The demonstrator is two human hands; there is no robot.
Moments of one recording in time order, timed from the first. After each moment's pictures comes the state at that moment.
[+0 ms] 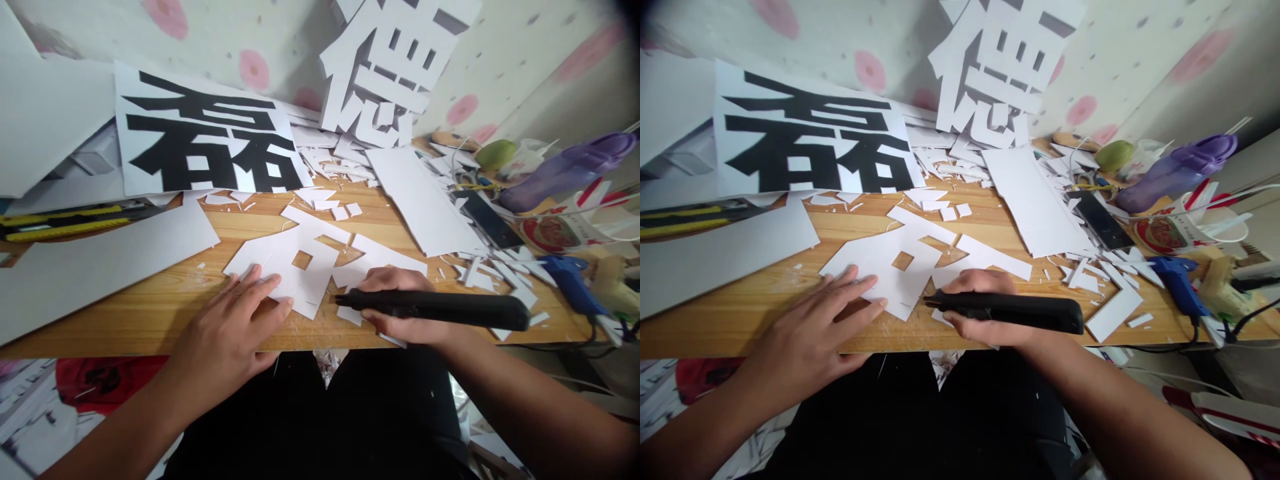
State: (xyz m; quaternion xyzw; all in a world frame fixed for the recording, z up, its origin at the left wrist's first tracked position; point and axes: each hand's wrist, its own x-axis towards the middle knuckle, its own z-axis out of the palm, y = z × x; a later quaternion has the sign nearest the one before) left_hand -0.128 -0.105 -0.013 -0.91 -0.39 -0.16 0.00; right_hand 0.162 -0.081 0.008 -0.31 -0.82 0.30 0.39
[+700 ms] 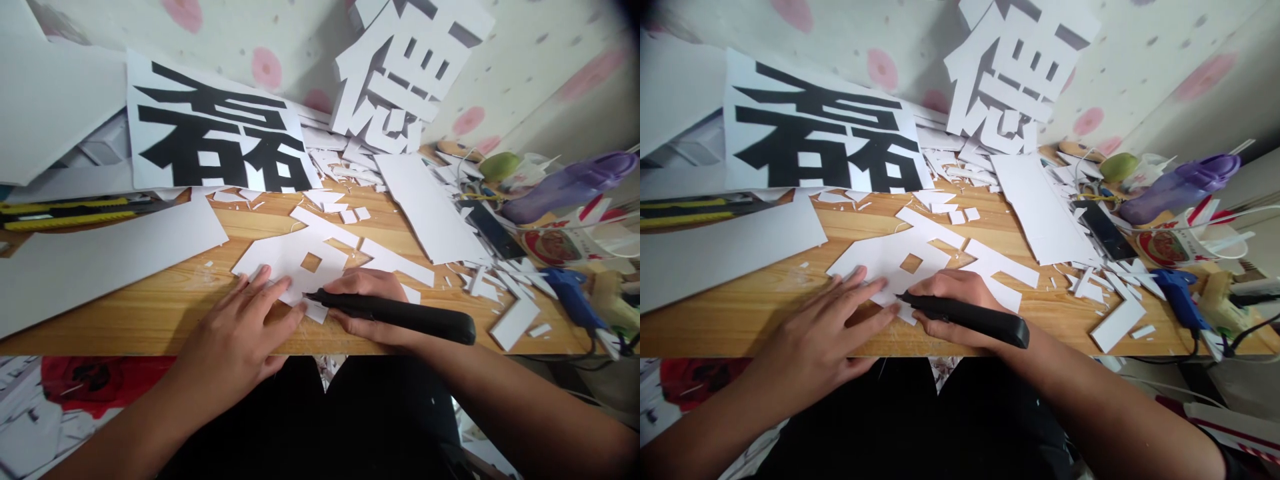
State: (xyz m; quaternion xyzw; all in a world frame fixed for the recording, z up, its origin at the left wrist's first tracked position) left_hand -0.128 -0.106 -0.013 -0.91 -0.39 -0.15 0.00; right_hand 0.123 -0.069 0.003 -0.30 -0.82 0.31 0.39
